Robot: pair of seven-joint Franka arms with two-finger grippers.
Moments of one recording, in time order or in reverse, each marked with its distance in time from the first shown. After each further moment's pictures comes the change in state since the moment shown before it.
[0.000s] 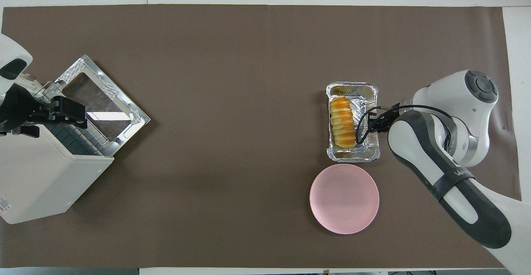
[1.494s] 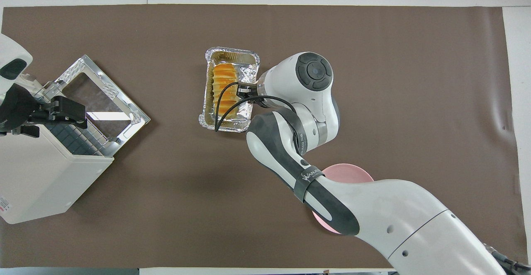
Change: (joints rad) left arm 0.000 0.000 0.000 0.000 0.000 0.000 0.000; right arm 0.488 0.368 0.010 0.566 0.024 0.148 0.423
